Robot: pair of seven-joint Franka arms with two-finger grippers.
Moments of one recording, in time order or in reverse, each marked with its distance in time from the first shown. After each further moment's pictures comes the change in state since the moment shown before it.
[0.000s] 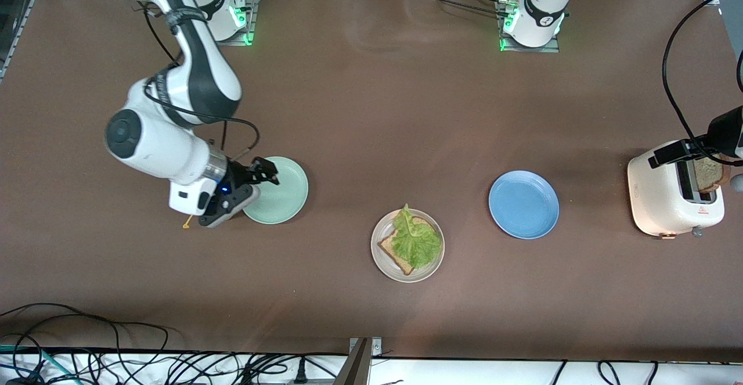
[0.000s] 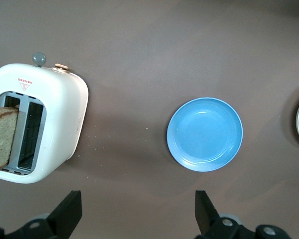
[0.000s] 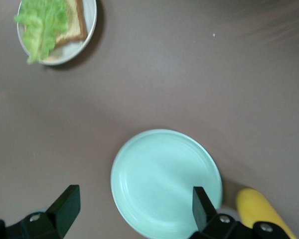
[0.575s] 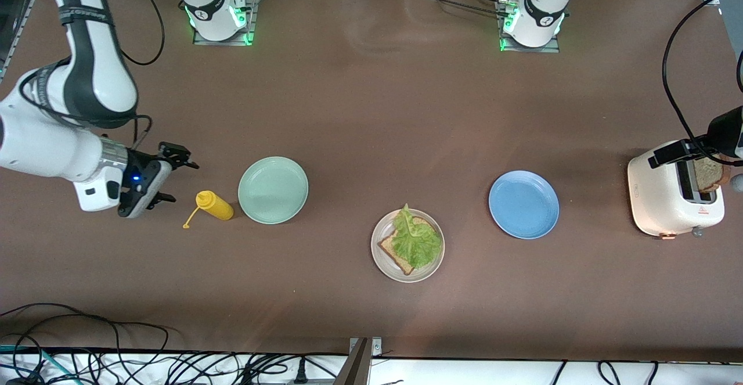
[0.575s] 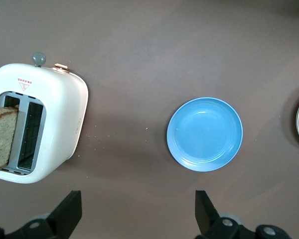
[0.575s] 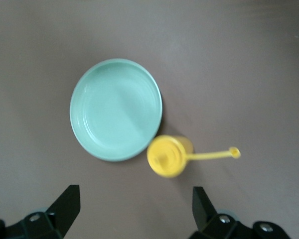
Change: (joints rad) left arm 0.000 0.000 0.000 0.000 0.000 0.000 0.000; right arm -0.298 -0.059 0.041 -0.073 -0.001 -0.125 -0.617
